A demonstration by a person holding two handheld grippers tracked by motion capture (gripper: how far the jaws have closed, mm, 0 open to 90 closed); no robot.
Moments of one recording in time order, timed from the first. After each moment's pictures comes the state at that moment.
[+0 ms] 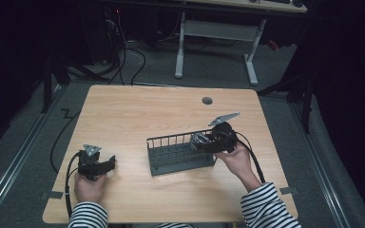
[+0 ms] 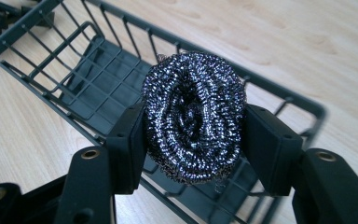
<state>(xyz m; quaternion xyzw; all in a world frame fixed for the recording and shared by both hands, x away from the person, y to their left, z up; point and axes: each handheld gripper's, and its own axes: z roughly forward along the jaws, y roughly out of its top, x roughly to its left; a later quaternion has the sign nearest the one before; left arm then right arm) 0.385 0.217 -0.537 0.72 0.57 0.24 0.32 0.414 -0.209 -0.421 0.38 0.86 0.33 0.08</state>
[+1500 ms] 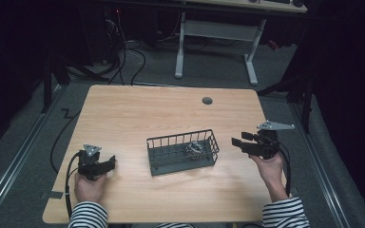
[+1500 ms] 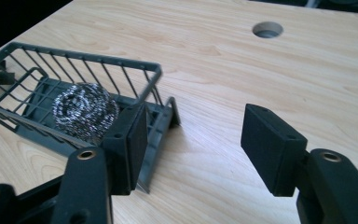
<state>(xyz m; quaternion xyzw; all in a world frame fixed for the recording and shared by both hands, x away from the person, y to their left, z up) 0.385 0.217 -0.537 0.72 0.57 0.25 0.32 0.379 -0.329 -0.421 0.48 0.75 0.43 0.15</state>
